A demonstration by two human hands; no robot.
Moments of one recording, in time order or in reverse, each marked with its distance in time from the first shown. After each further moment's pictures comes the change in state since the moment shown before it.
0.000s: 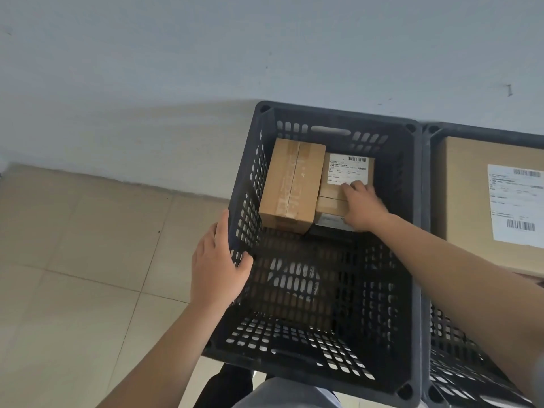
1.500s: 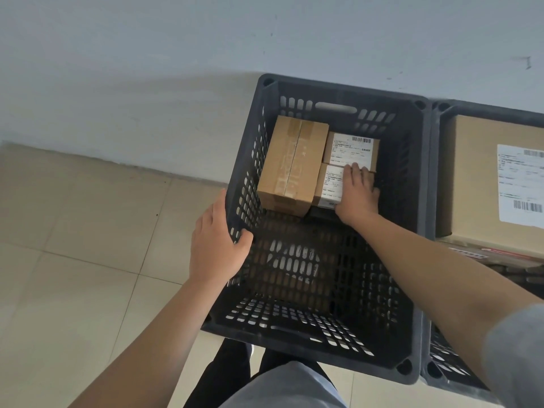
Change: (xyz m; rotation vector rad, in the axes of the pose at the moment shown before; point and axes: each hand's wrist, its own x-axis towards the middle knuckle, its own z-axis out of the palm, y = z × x) left_hand 0.001 -0.005 0.003 -0.096 0.025 -0.018; right_hand 0.005 -0.013 0.055 0.029 0.189 0.129
